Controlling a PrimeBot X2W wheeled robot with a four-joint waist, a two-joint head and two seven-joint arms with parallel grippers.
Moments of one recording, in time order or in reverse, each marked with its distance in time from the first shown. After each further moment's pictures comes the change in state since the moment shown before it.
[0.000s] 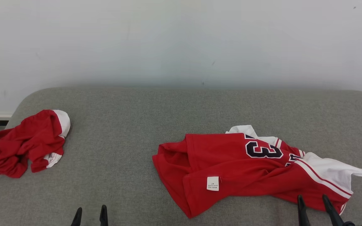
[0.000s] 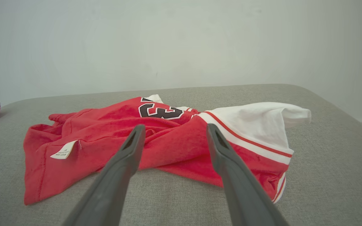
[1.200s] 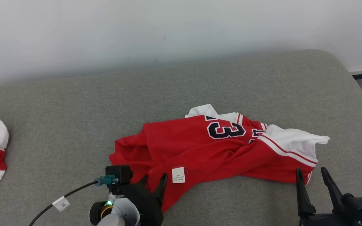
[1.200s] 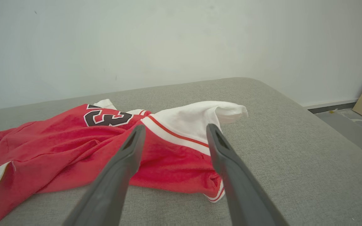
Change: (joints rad) left arm -0.518 -0.001 -0.389 0.440 -0.442 0.042 0.383; right arm -0.139 0.000 -0.007 0.004 0.000 0.000 0.053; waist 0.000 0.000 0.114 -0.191
